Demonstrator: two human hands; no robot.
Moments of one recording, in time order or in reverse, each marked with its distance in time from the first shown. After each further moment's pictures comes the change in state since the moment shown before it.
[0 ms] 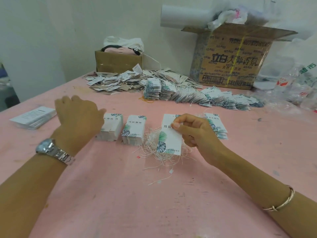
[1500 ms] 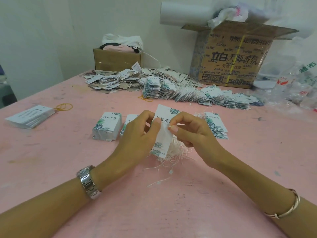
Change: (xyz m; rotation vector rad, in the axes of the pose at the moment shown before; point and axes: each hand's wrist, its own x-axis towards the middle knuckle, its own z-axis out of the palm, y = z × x) left_hand -0.075 0.085 -0.010 -1.441 -0.141 0.340; right_hand -0.009 -0.007 0.009 -0.067 -0.163 -0.180
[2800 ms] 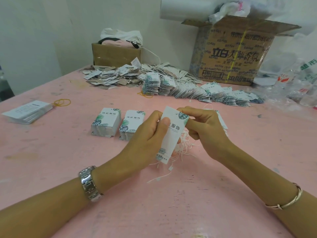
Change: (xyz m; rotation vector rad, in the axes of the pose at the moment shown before) left_hand -0.018 0.012 0.005 -0.309 -0.242 -0.032; right_hand 0.004 0.001 -0.010 0.052 0.217 0.041
